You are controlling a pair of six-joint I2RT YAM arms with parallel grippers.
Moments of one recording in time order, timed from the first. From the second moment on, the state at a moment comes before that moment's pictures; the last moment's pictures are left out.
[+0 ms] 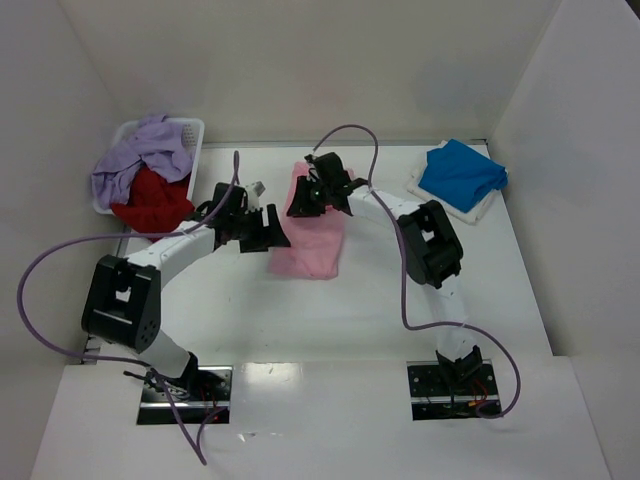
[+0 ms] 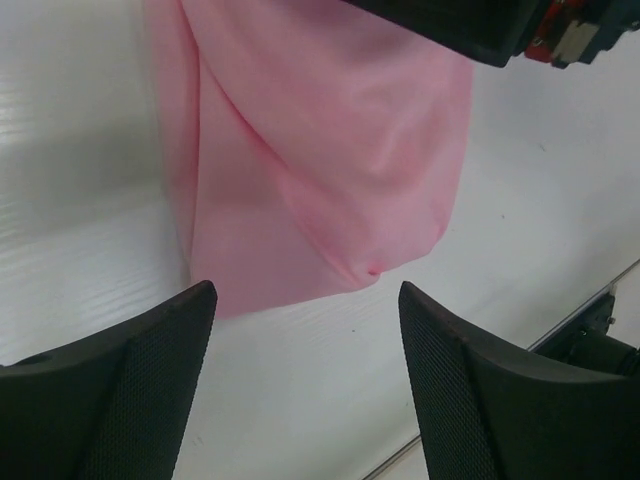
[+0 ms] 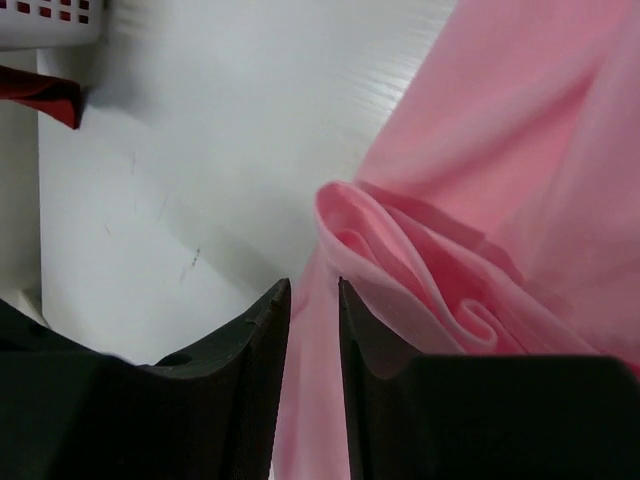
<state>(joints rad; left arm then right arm) -0.28 1.55 0.99 -0.31 0.41 -0.46 0.56 2.21 1.68 -0.17 -0.36 0.57</state>
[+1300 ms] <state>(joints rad) -0.31 1.69 0.99 -0.35 0.32 -0.44 0.56 2.34 1.76 -0.21 -0.35 0.55</state>
